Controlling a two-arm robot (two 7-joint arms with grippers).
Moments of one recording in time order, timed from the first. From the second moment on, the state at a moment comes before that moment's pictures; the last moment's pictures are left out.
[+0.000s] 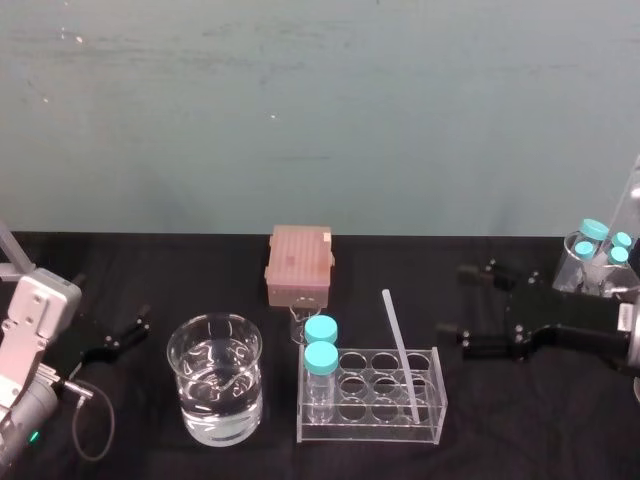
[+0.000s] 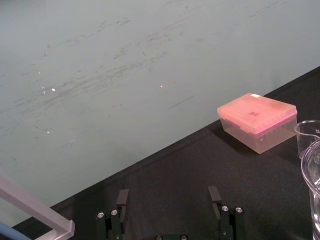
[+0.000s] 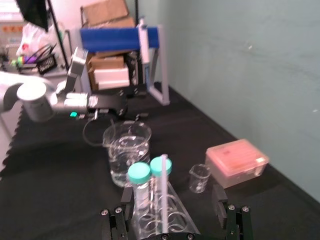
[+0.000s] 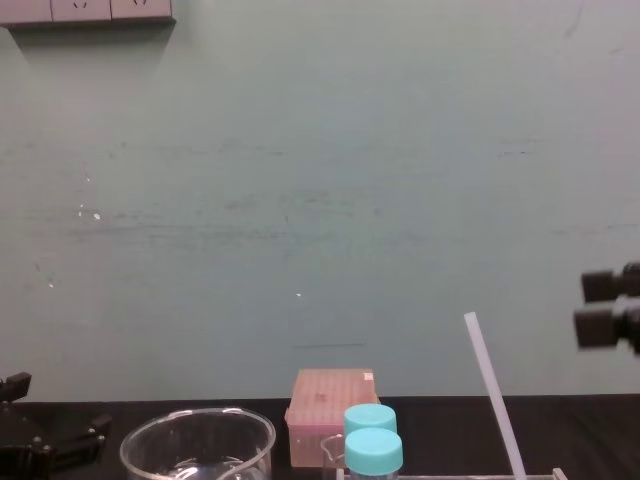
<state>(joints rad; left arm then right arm) -0.20 0.60 0.45 -1.41 -0.25 -0.12 0.03 0.35 0.85 -0.41 -1.61 0.68 0.13 0.81</state>
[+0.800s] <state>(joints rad) -0.20 0.60 0.45 -1.41 -0.25 -0.12 0.03 0.42 0.74 -0.56 -1.58 0.53 0.13 0.71</state>
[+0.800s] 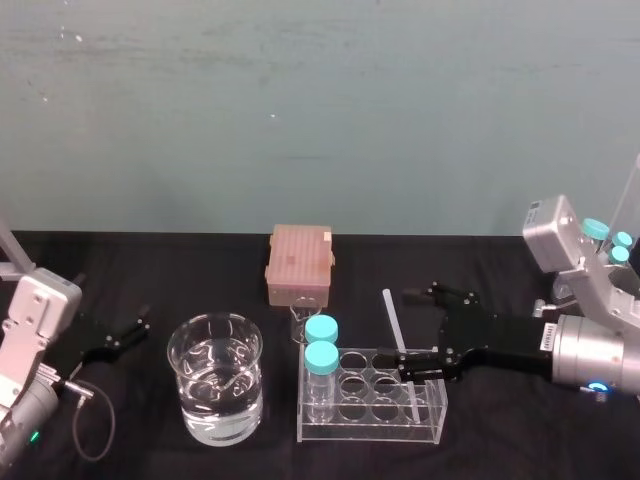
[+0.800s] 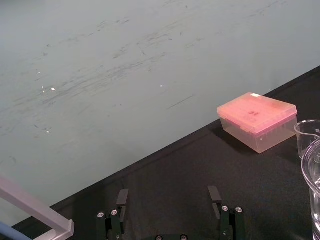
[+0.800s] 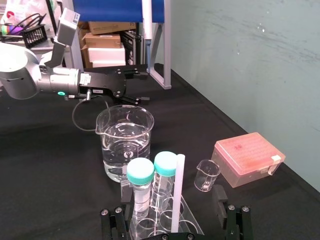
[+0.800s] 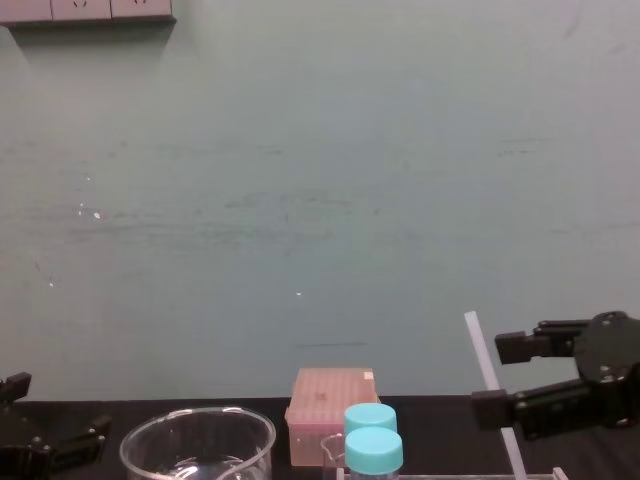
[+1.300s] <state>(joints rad) -0.20 0.60 0.45 -1.41 -0.25 -0.12 0.03 0.44 0.69 -0.56 -1.54 0.50 0.19 0.65</state>
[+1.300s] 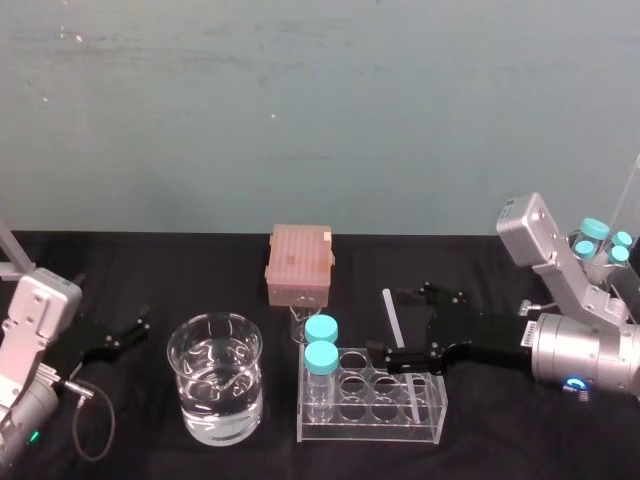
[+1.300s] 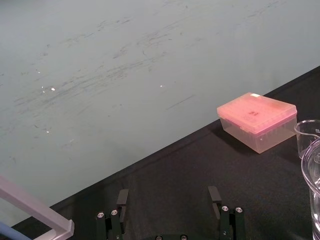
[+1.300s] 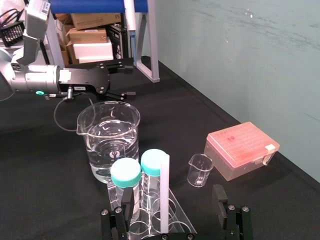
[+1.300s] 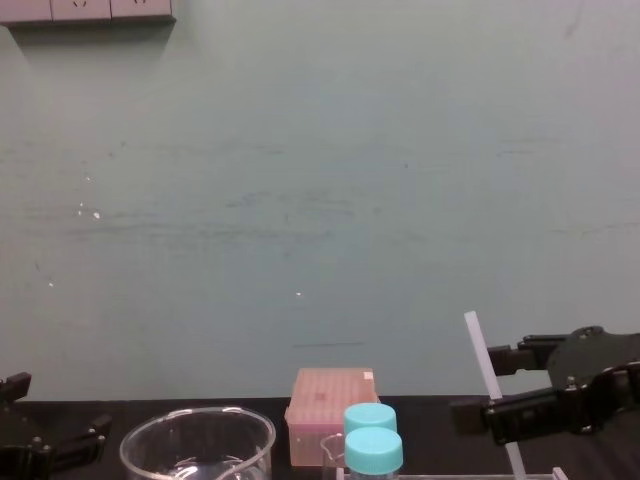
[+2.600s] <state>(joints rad) -0.20 0.60 0.45 -1.41 -0.25 -0.12 0.03 0.45 0.67 -0.57 -1.53 0.49 0.20 0.65</state>
